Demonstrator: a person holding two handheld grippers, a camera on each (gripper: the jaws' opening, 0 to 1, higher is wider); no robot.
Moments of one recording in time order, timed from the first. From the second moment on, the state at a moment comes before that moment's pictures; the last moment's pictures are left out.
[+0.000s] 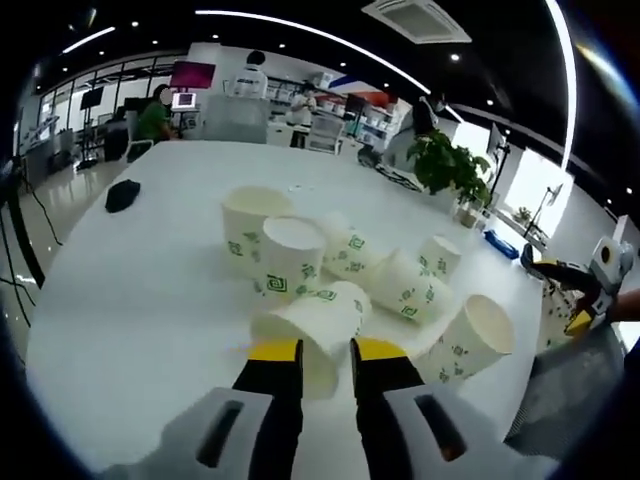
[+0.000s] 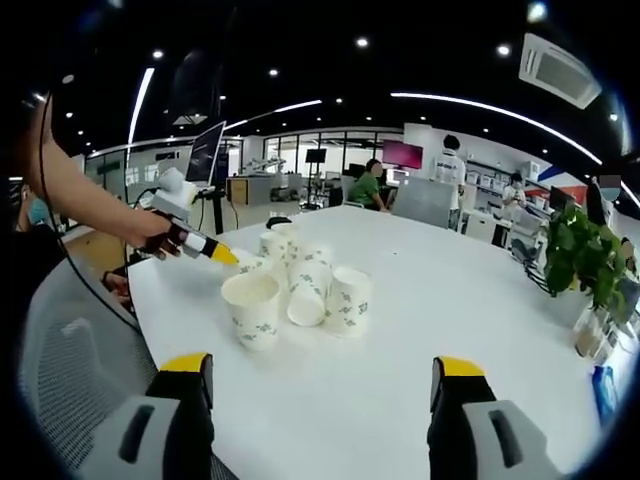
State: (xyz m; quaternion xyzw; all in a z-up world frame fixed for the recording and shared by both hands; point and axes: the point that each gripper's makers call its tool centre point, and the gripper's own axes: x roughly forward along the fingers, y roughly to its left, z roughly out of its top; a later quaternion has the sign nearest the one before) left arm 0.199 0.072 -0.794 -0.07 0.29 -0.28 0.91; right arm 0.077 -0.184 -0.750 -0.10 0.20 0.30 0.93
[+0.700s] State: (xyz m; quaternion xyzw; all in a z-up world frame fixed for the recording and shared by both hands) left arm 0.176 0.058 -0.785 -0.06 0.28 -0.34 0.90; right arm 0.077 -0.186 -0.751 -0.10 0.20 0.30 0.93
